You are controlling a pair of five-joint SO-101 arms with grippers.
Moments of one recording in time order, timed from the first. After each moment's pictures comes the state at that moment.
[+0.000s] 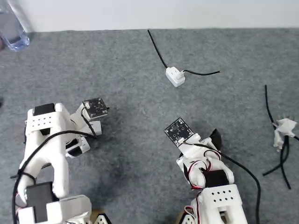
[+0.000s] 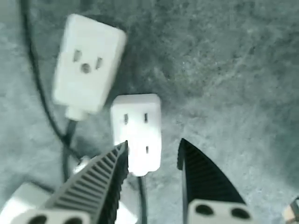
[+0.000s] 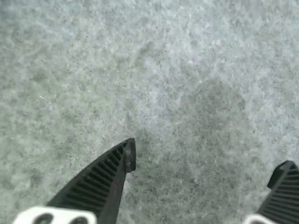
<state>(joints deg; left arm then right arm) -16.9 -5.7 36.5 74.5 -64.1 -11.3 -68.9 84.9 47.9 29.8</state>
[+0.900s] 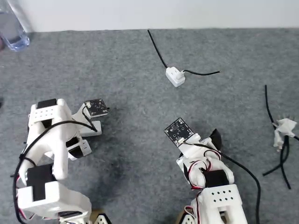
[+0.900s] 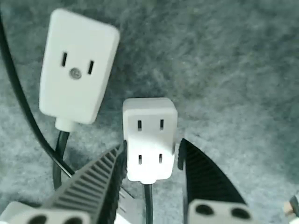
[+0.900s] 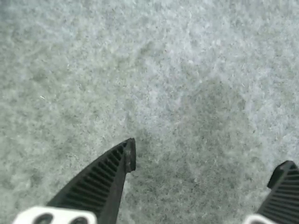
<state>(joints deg) -17.3 3.8 28.9 78.2 -65.3 -11.3 -68.9 84.9 47.9 29.9</state>
